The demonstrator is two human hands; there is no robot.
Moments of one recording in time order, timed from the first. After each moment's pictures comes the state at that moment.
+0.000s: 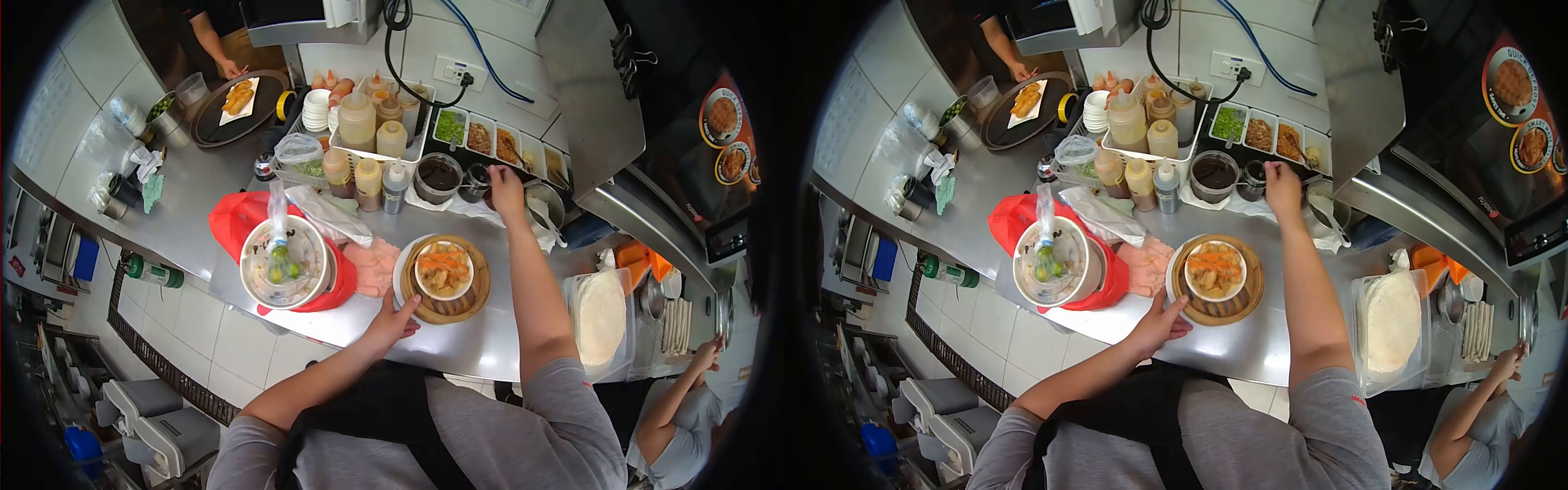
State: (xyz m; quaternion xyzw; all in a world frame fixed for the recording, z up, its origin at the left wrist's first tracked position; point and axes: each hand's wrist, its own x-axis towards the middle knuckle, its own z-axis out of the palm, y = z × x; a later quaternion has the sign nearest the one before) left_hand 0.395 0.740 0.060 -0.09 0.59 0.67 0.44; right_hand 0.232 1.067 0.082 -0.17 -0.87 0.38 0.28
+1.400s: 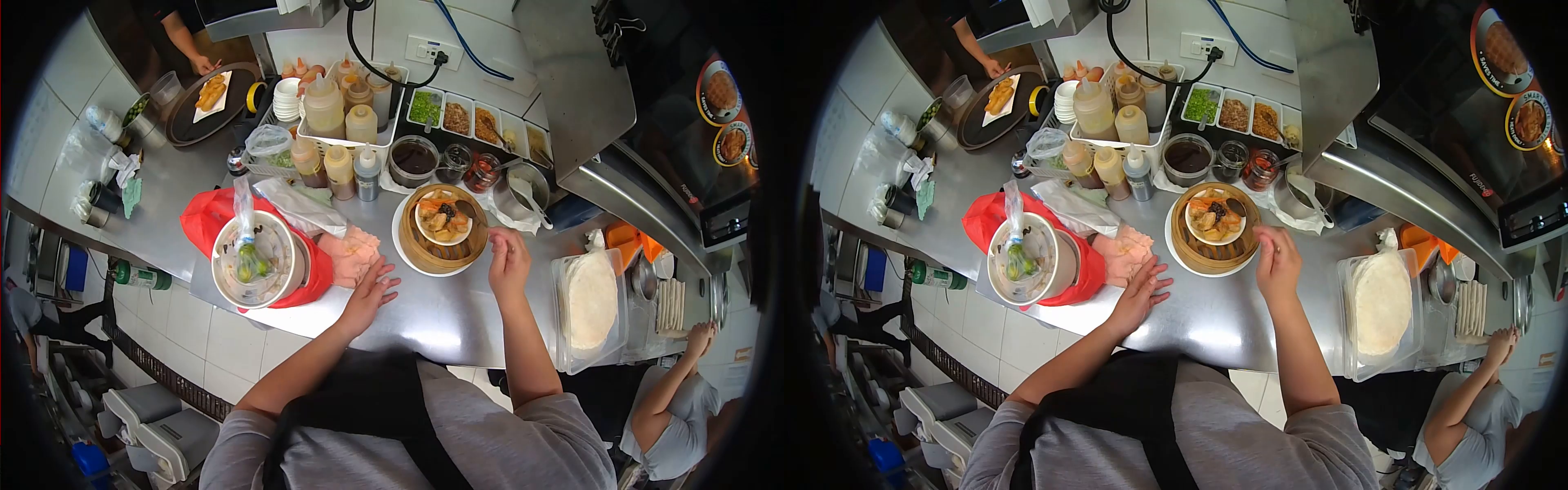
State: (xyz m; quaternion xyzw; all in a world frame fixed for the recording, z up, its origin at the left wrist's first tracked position) left_hand 0.376 0.742 0.001 0.07 0.51 0.78 0.36; right_hand 0.412 1.013 0.103 -0.06 -0.81 0.43 0.39
